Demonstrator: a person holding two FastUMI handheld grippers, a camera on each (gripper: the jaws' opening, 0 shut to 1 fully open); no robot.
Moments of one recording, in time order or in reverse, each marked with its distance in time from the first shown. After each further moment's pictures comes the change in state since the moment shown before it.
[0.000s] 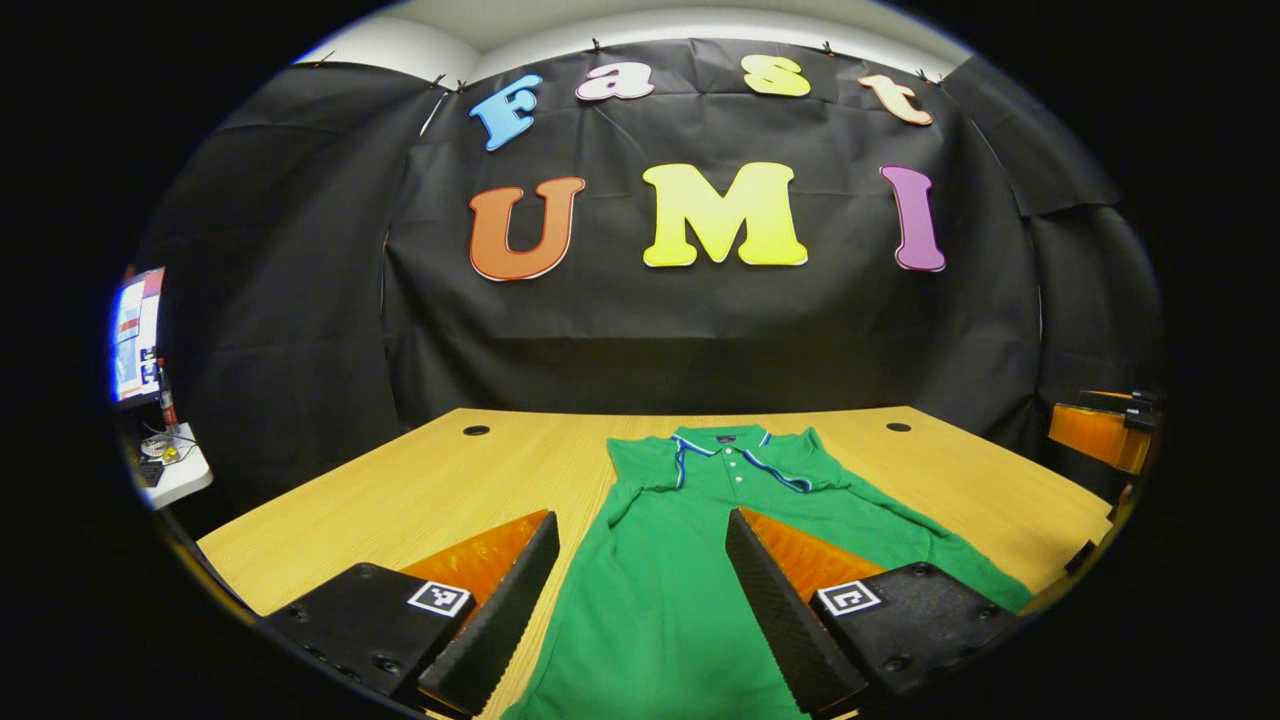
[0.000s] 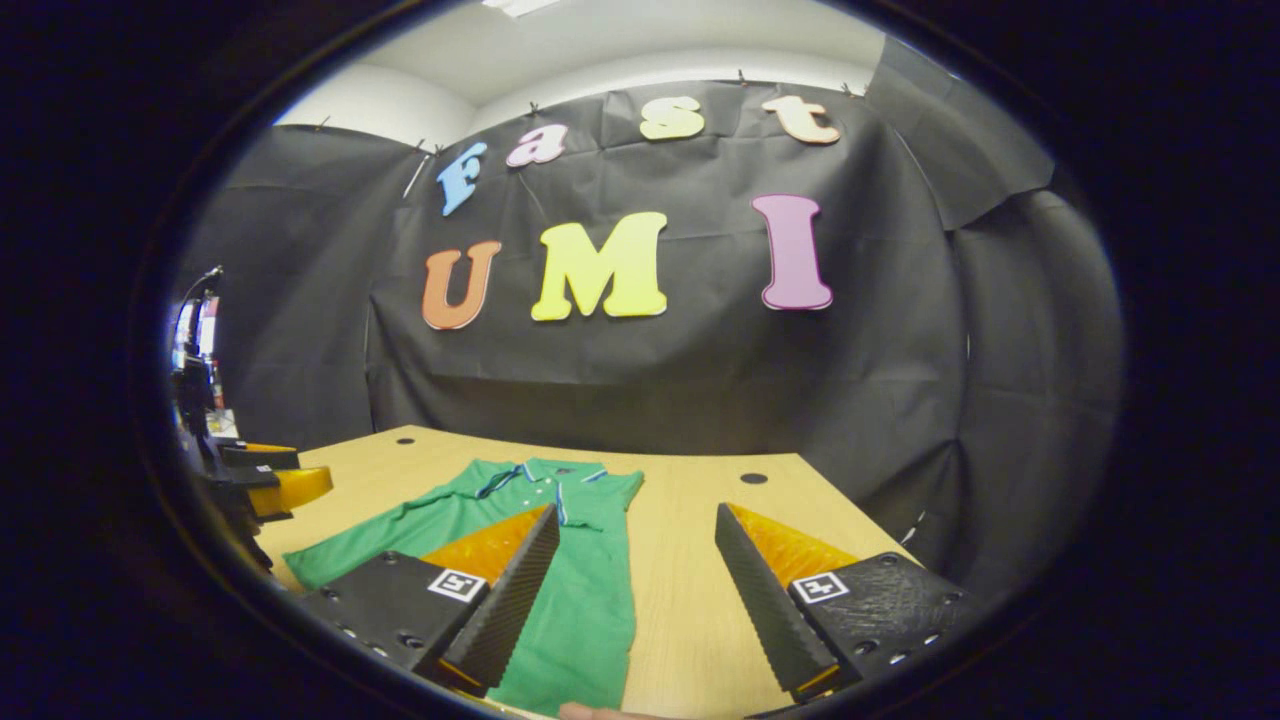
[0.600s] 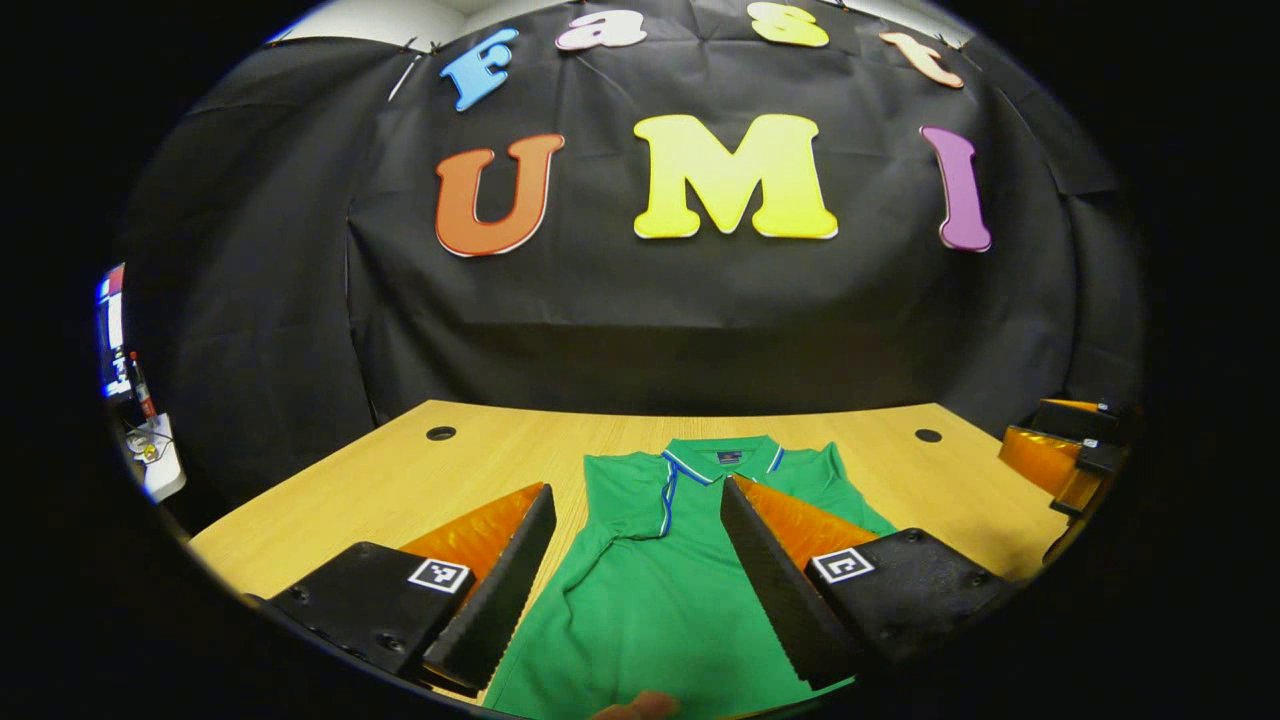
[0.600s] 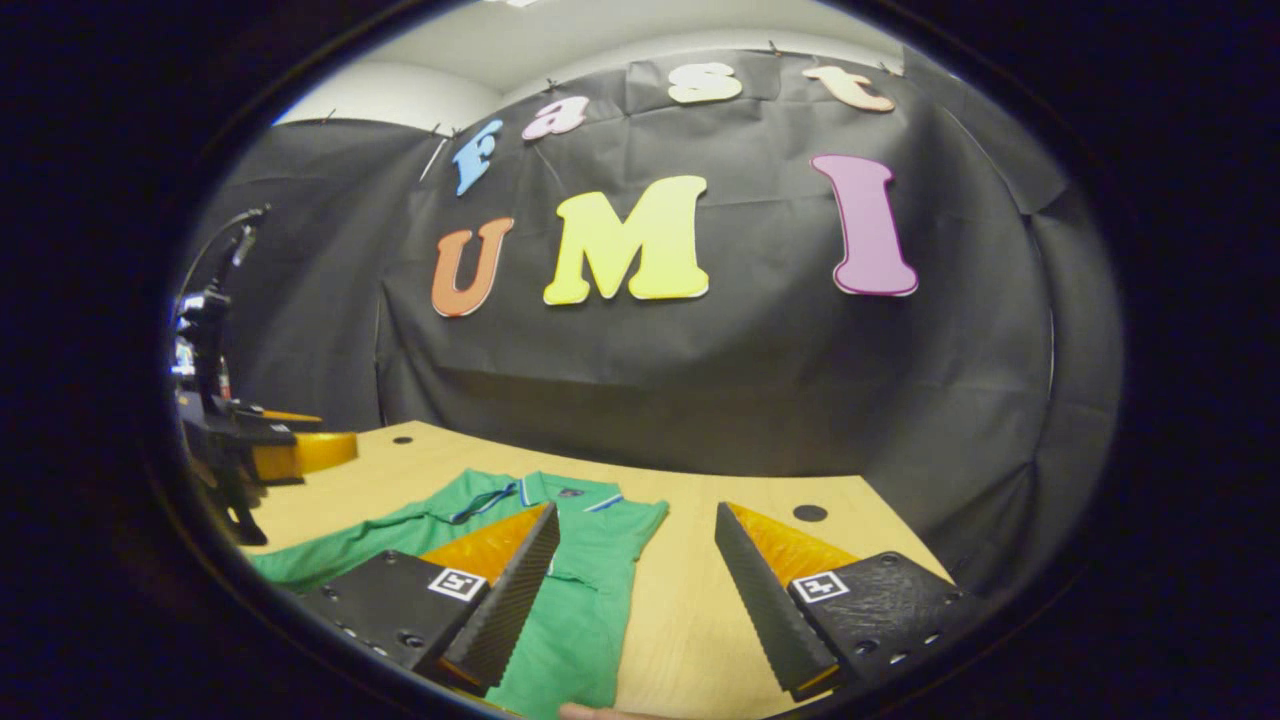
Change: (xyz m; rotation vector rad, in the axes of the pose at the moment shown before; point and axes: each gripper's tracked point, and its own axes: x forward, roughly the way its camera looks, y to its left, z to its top) left arm 0.102 -0.032 0.068 -0.036 -0.013 0.050; right arm 0.166 -0.010 0.025 -0.054 0.007 0.099
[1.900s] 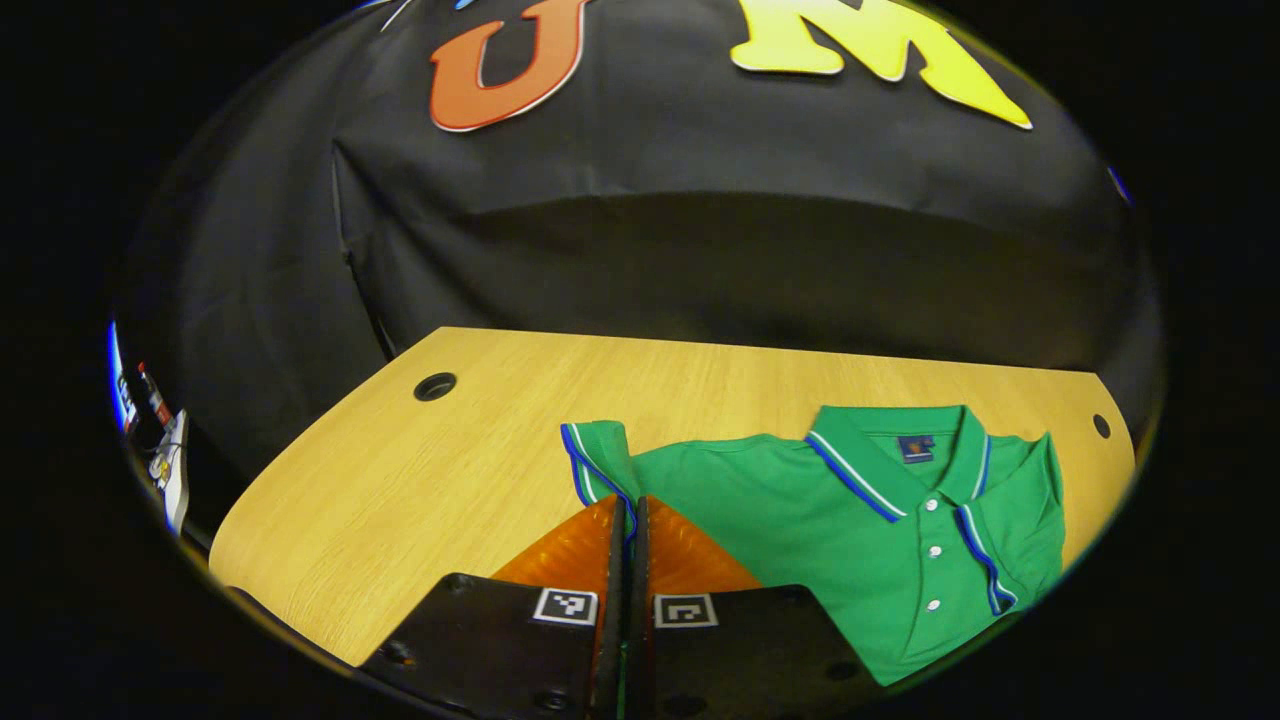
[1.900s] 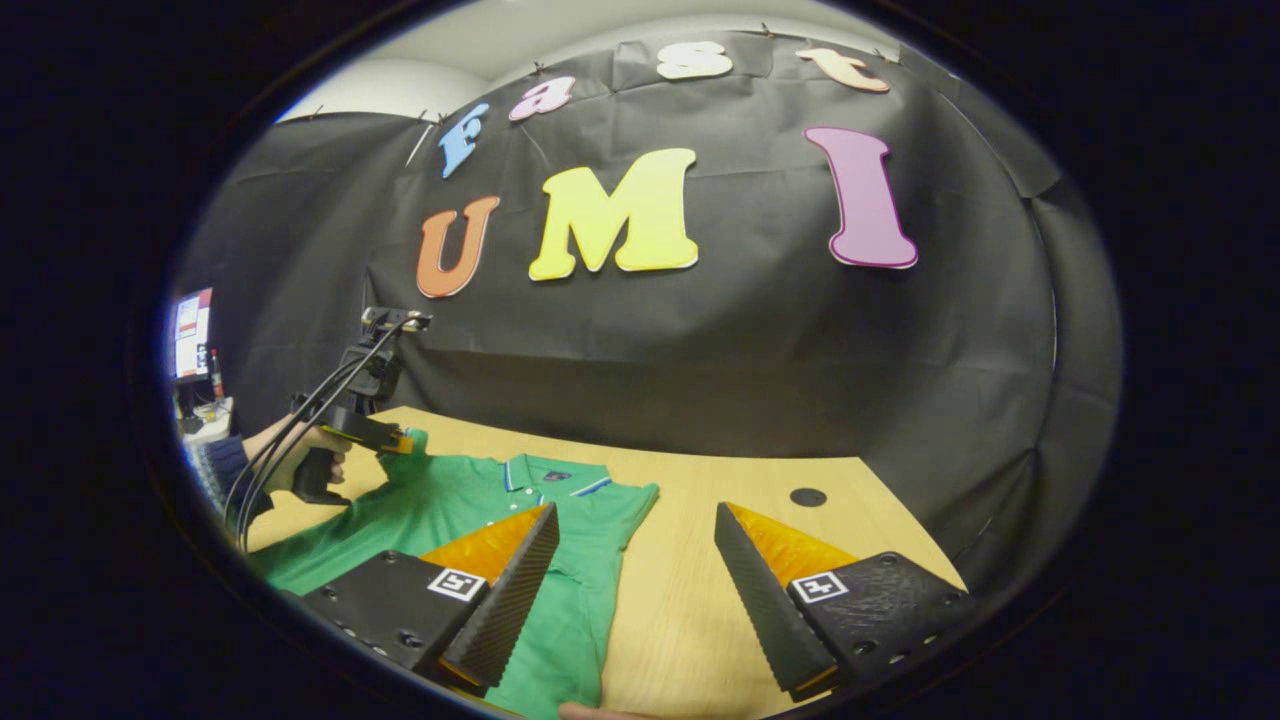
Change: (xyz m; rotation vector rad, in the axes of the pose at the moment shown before) left arm 0.226 0.054 -0.081 0.095 0.410 0.161; right arm 0.035 -0.004 -0.016 0.049 0.081 0.020
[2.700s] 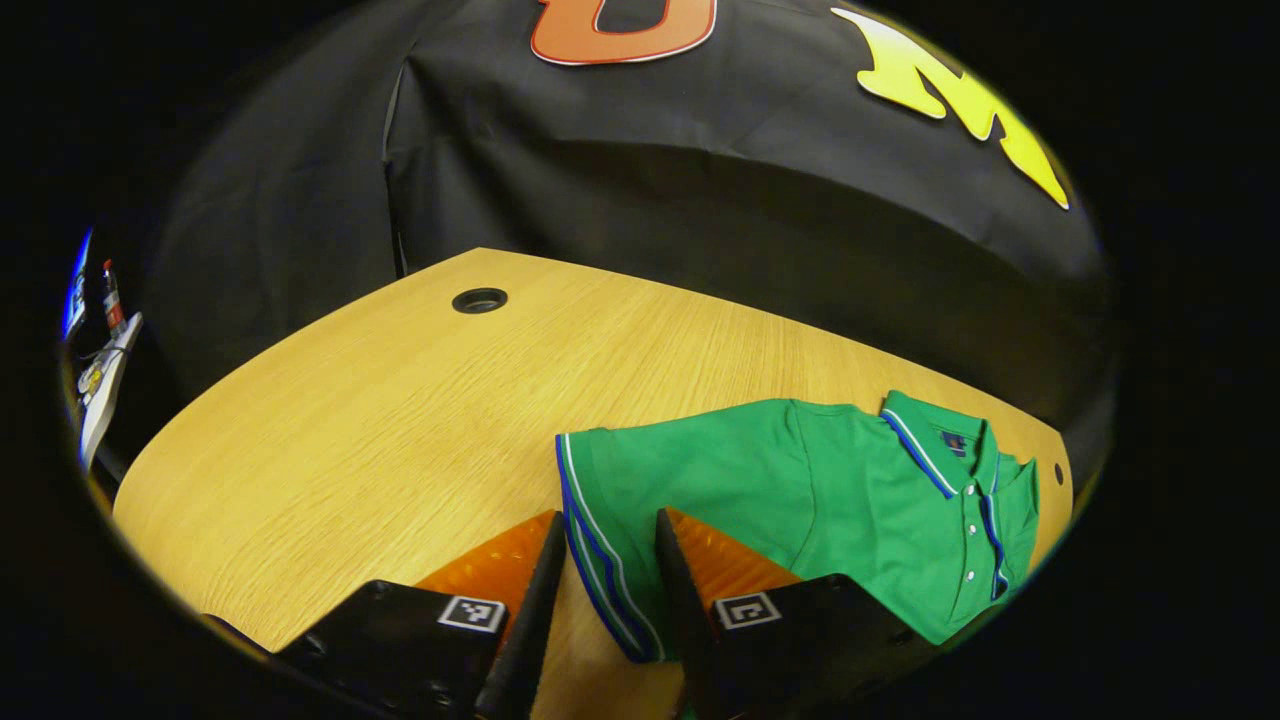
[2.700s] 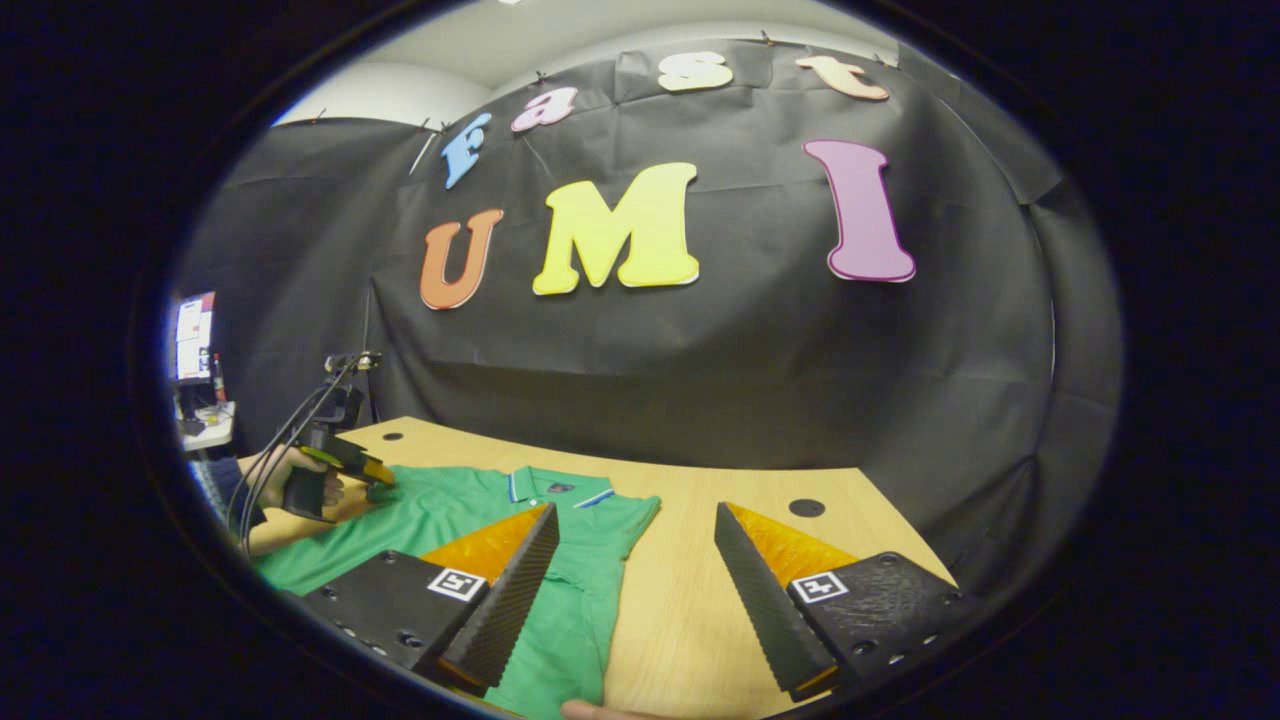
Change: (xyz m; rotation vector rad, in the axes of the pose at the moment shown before) left arm 0.017 0.090 -0.071 -0.270 0.095 0.043; right arm -0.008 0.003 0.014 0.006 -0.035 0.010
